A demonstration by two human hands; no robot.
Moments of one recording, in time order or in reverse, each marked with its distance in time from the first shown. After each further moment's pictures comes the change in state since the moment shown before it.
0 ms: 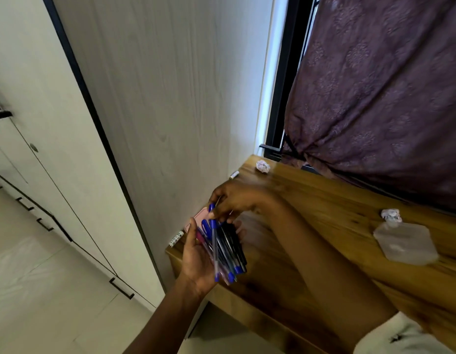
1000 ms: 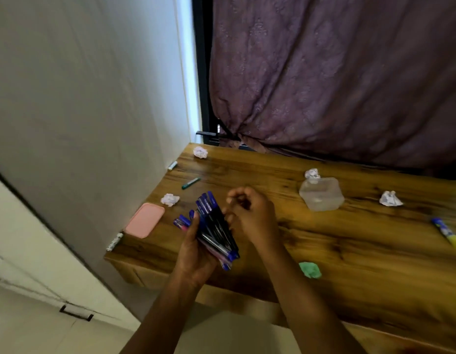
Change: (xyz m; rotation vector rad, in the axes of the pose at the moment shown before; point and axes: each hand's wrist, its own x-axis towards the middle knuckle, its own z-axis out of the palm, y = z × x) left_hand 0.016 -0.090 0.047 0.183 0.092 -0.110; right_hand -0.143 0.091 0.053 0.436 1.042 -0.015
